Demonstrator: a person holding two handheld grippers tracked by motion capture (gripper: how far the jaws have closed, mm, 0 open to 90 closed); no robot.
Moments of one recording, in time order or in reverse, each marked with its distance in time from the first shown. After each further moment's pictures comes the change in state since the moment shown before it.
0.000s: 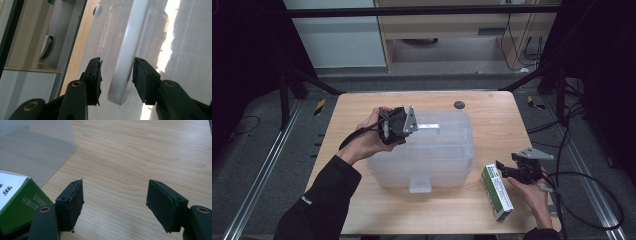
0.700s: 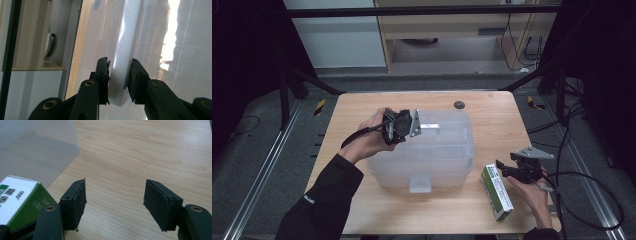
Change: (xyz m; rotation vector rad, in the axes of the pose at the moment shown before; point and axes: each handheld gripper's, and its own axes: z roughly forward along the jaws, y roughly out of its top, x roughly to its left) left arm -0.002 0.007 0.003 0.065 0.013 0.091; right arm 0.002 0.004 -0.003 -0.003 0.009 -0.004
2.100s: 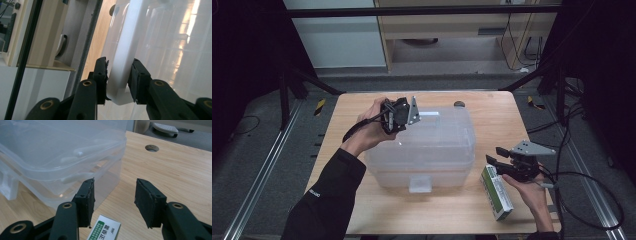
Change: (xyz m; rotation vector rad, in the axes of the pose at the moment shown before) left arm 0.024 0.000 0.000 -0.035 0.087 -0.066; right arm 0.042 0.047 -0.037 -0.098 0.173 -0.094
